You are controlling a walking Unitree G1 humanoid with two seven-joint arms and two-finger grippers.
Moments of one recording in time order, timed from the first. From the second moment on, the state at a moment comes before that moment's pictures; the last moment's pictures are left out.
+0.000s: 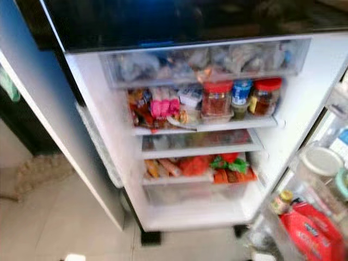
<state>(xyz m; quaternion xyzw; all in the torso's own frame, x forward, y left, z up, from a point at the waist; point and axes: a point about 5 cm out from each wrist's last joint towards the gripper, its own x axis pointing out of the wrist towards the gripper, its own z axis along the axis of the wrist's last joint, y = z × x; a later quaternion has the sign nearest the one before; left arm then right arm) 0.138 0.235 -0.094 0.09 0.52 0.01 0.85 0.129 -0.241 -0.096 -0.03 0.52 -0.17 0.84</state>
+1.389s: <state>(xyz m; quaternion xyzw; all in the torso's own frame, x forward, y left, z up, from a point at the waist) 0.139 0.228 -0.095 0.08 0.52 0.00 0.85 0.125 -0.248 -0.095 -0.06 0.52 -0.19 0.83</state>
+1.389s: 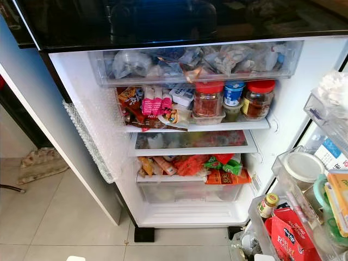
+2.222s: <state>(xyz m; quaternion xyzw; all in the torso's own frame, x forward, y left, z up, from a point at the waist) 0.141 0.228 -0.094 0.08 0.51 0.00 0.85 0.125 -0.270 -0.088 -0.07 0.51 -0.22 0.83</state>
